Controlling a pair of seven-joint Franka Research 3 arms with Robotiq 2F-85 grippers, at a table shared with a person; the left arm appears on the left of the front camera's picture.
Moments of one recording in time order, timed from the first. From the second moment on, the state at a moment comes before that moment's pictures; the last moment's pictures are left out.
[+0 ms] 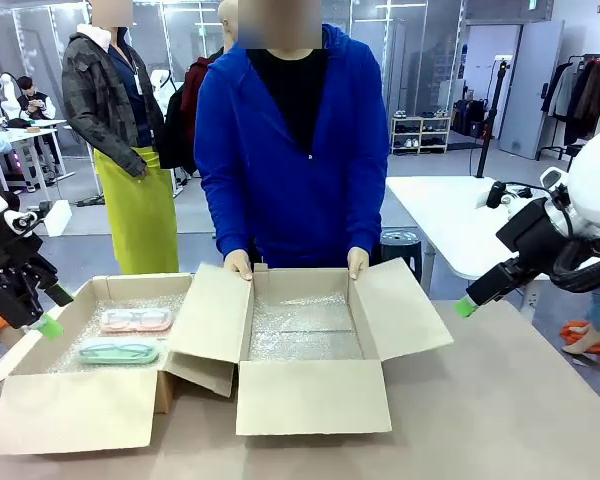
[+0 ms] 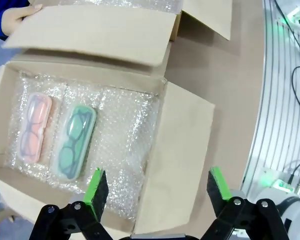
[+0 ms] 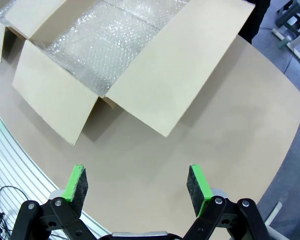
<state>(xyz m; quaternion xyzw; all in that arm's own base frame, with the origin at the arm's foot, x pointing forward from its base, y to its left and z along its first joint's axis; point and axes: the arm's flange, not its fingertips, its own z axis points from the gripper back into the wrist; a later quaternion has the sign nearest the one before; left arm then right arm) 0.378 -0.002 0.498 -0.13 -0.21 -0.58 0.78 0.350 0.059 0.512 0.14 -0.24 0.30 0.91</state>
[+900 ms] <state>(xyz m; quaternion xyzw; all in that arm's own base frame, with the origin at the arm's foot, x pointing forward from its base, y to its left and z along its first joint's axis) 0.378 -0.002 0.498 -0.13 -0.21 -0.58 0.78 0.350 0.059 0.512 0.14 -0.24 0.30 0.91</state>
